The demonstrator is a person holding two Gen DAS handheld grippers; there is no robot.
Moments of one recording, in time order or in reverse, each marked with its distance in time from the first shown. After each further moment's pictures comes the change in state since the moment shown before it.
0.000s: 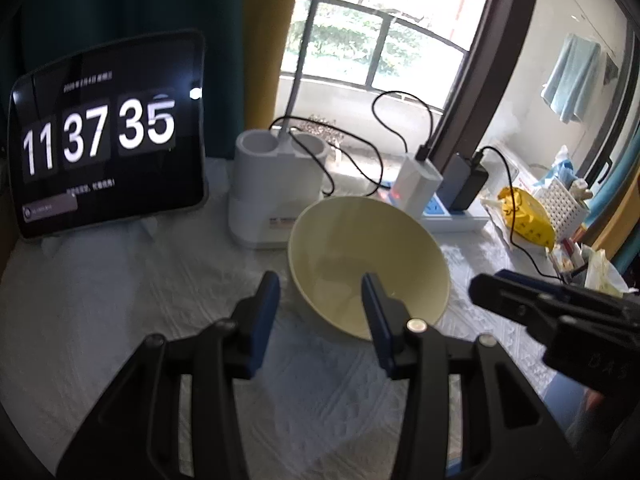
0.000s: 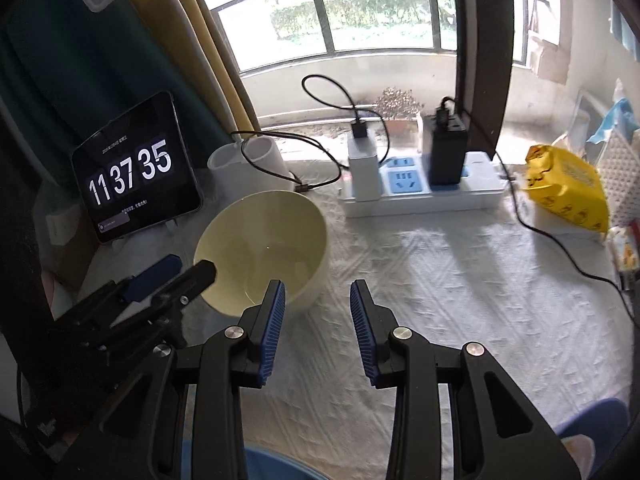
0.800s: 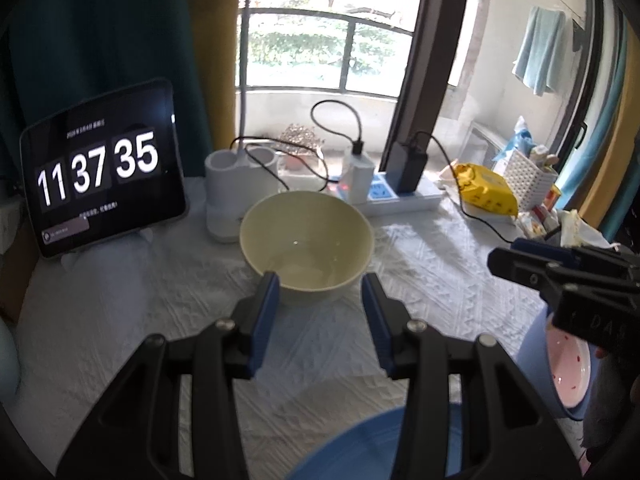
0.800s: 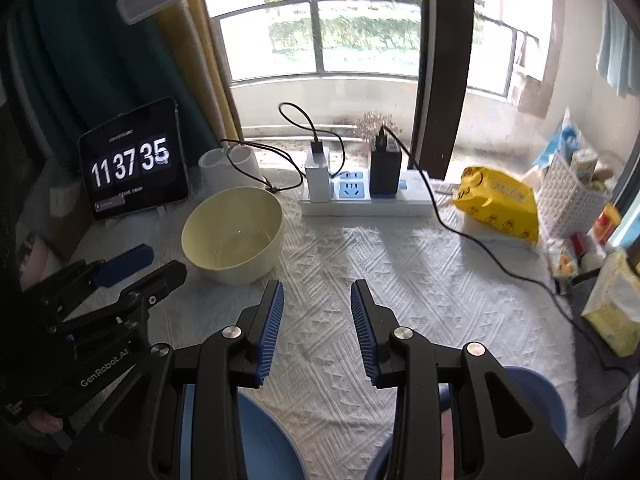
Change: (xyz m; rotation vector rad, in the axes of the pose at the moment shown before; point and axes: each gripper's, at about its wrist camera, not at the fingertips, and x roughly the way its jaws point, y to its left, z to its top) left arm -0.054 -0.044 -0.018 0.128 -0.025 -0.007; right arm -0.072 -0.024 -0.029 -0.076 -0.065 -0.099
